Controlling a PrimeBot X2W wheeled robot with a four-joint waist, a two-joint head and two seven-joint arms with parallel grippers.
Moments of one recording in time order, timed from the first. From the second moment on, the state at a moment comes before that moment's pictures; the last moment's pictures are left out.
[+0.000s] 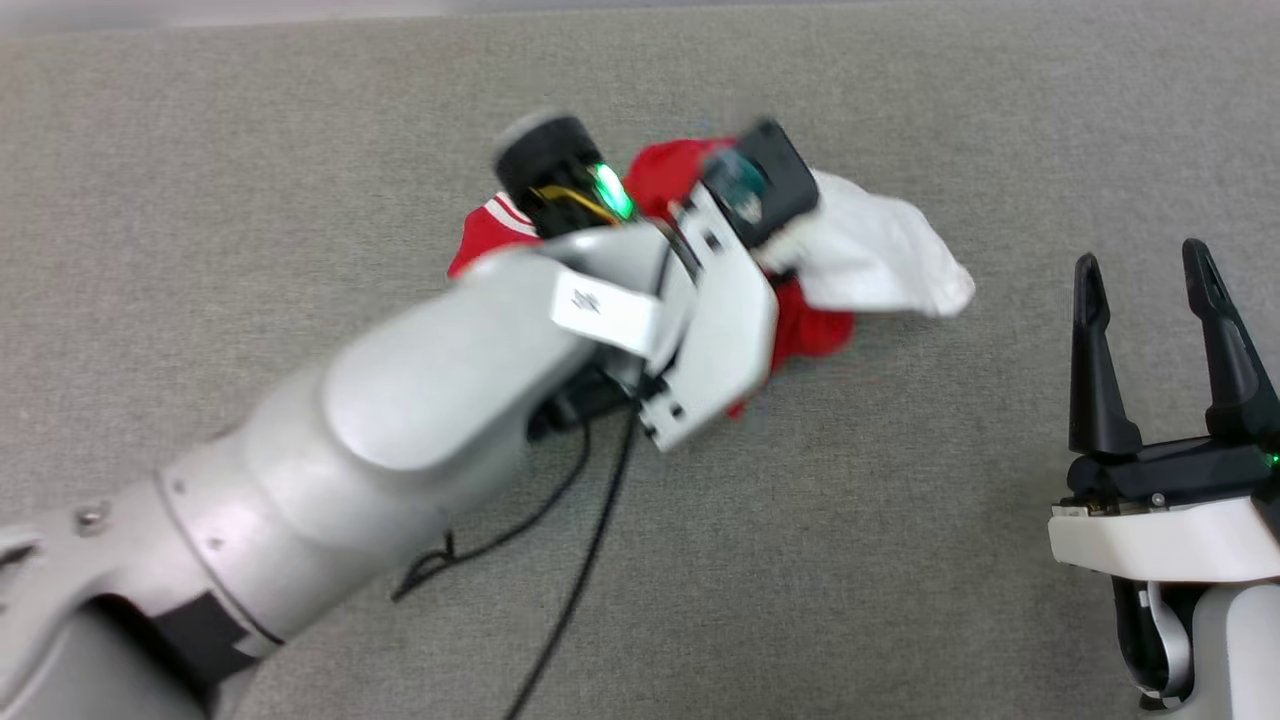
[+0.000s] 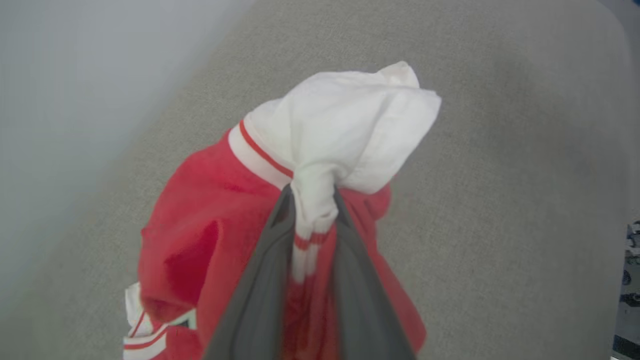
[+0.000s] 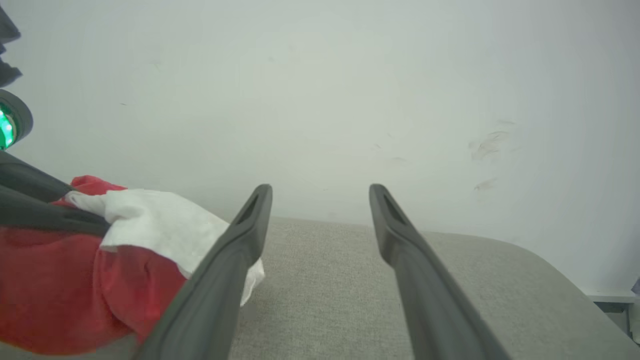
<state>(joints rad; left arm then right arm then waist) -1.20 0.36 -1.16 0.27 -0.81 -0.13 0.45 -0.18 -0.05 -0.07 -0.13 0.04 0.13 -0.26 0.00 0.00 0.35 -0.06</state>
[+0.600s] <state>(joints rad) -0.94 0.21 -1.28 0.32 -0.76 -0.13 0.51 -0.19 -0.05 -0.08 -0.12 0.04 0.13 -0.26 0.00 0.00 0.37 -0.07</state>
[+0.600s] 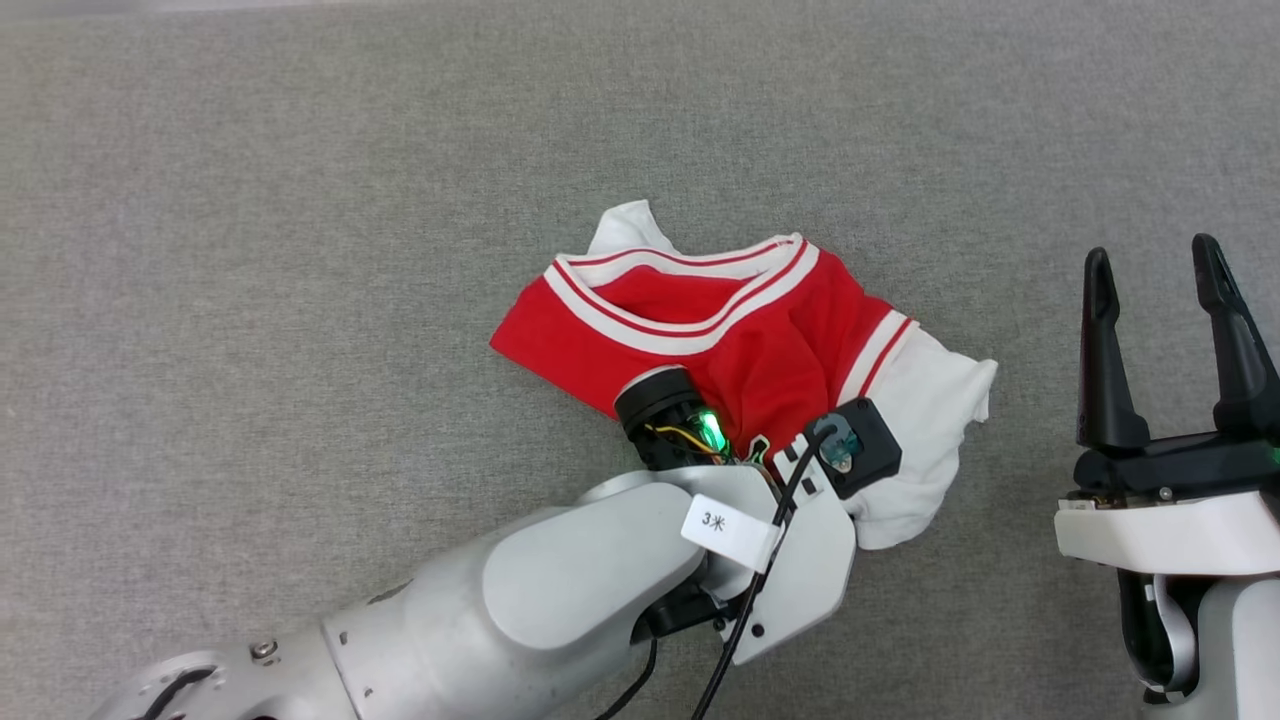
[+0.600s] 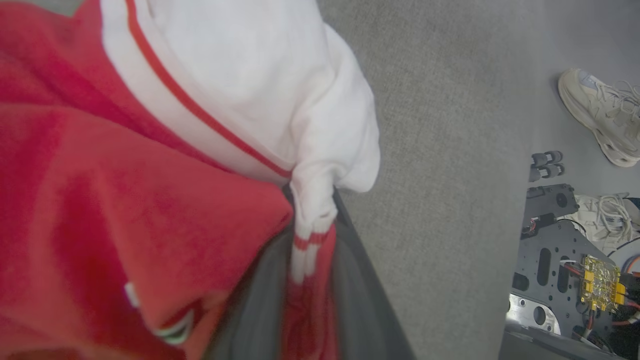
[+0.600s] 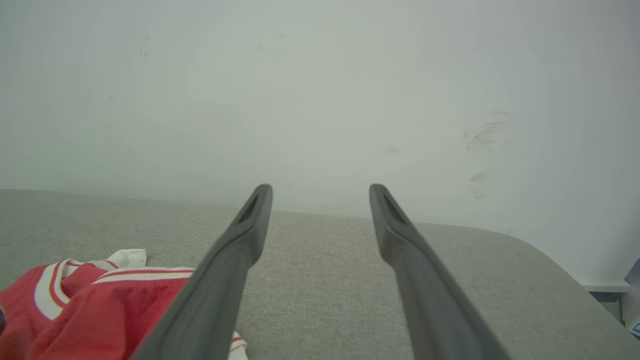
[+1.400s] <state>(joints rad) -0.82 0.30 -1.07 0.42 -0.69 0.14 -0.22 -0.04 -0.05 -0.10 -0.06 0.03 0.13 -0.26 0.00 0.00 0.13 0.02</state>
